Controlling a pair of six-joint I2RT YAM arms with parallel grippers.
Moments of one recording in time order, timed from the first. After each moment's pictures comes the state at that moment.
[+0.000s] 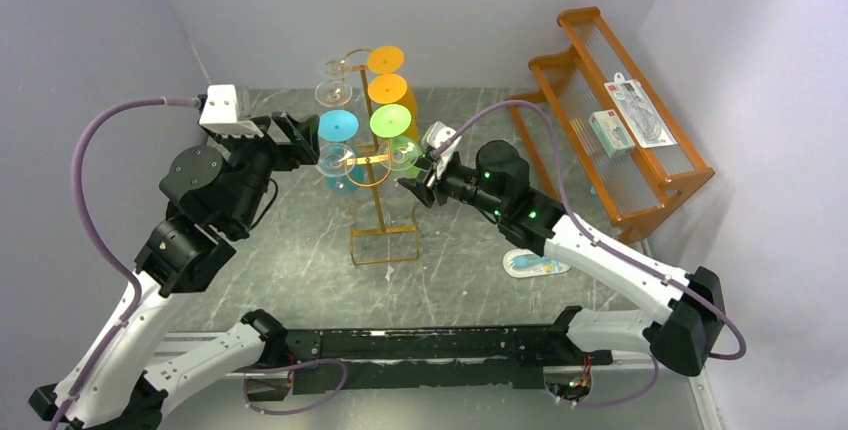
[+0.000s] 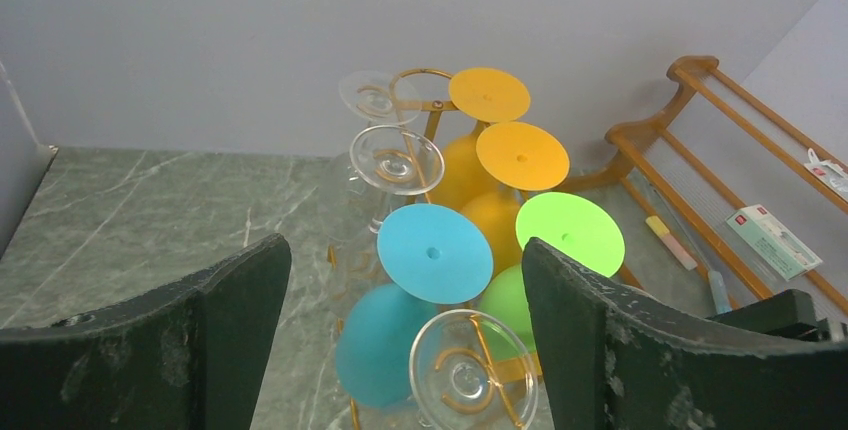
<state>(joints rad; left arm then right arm) -0.65 0.82 1.25 -0.36 -0.48 -0.22 0.84 1.21 0.99 0.10 -0.20 -0.20</state>
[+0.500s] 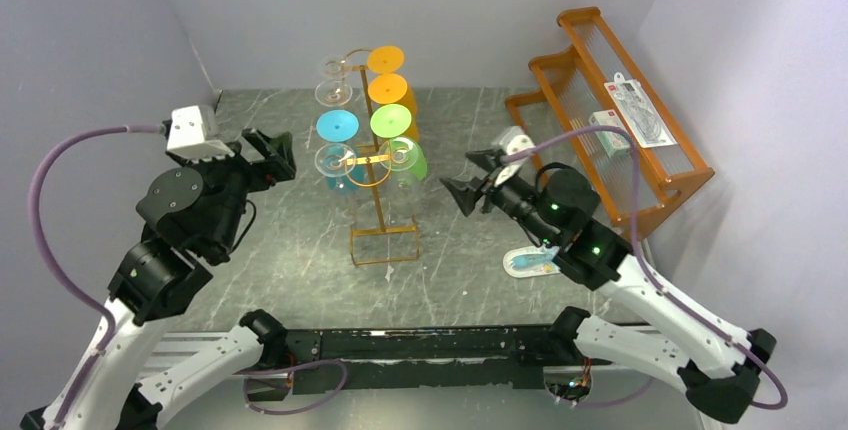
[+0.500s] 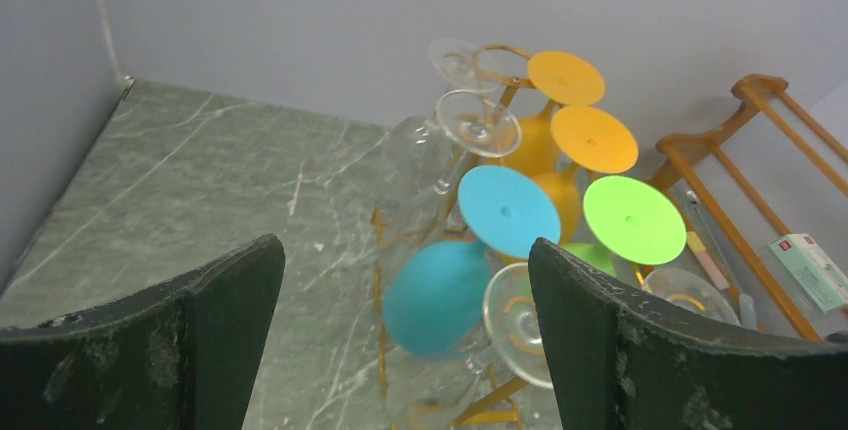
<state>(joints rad) -0.65 0.73 1.25 -0.51 -0.61 -0.31 0.84 0.87 0.91 -0.03 -0.02 -0.11</state>
